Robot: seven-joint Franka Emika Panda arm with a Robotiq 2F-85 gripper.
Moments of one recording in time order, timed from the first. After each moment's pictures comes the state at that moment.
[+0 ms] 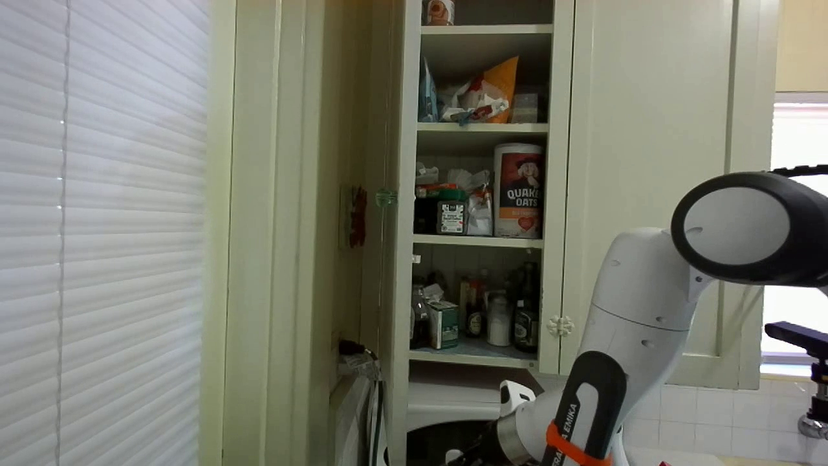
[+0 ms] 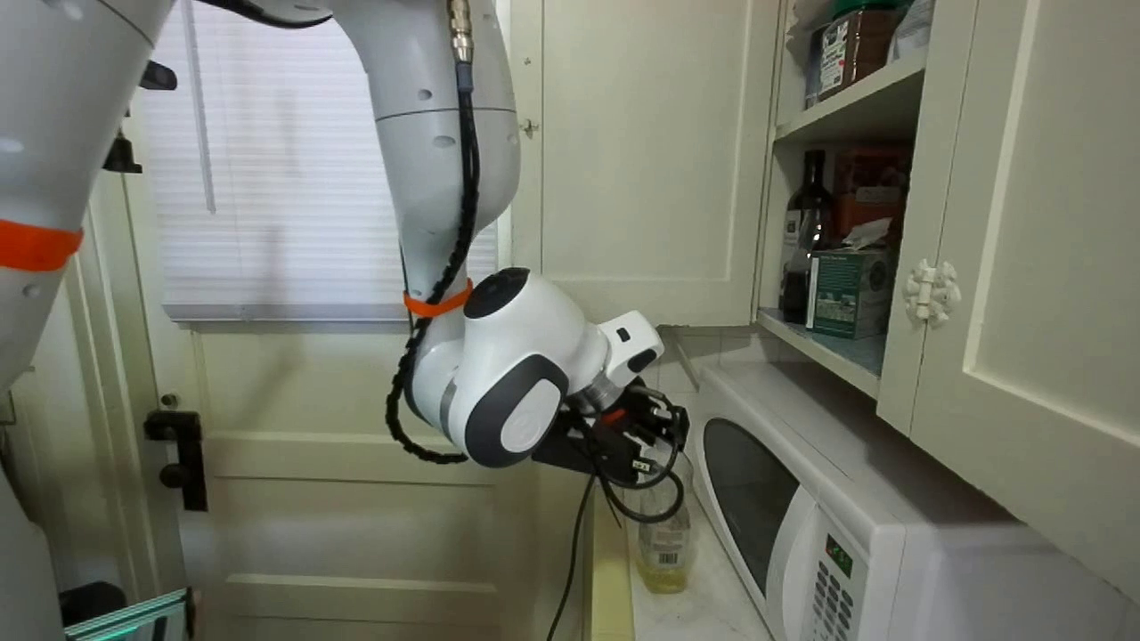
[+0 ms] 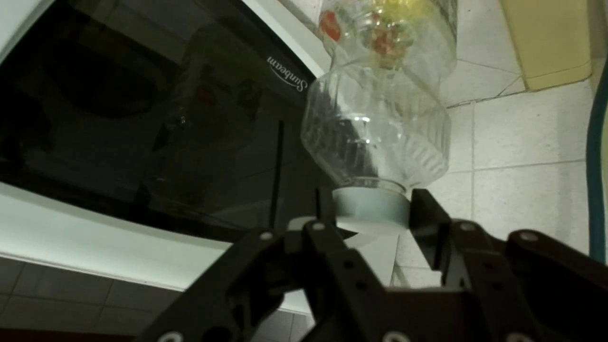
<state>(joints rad) 0.07 0.39 0.04 -2.57 0.02 3.85 -0.27</state>
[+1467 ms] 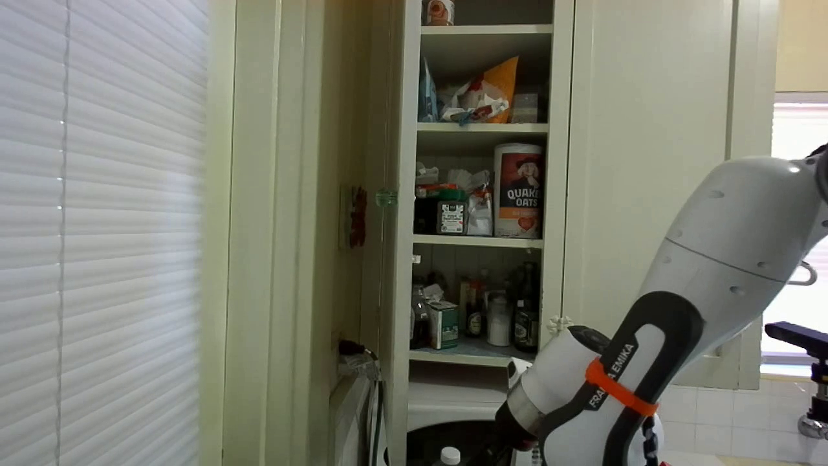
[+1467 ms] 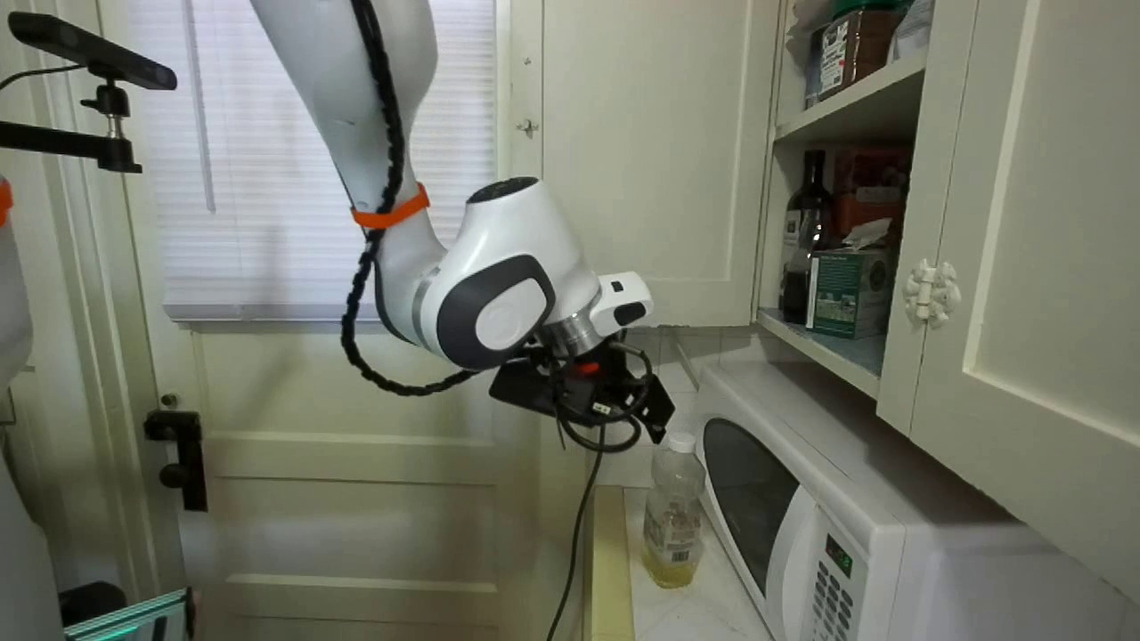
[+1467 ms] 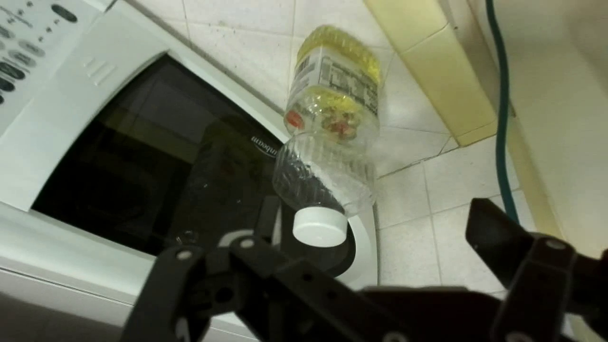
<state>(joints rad) 0.09 0.02 0.02 -2.70 0.02 3.32 -0.16</state>
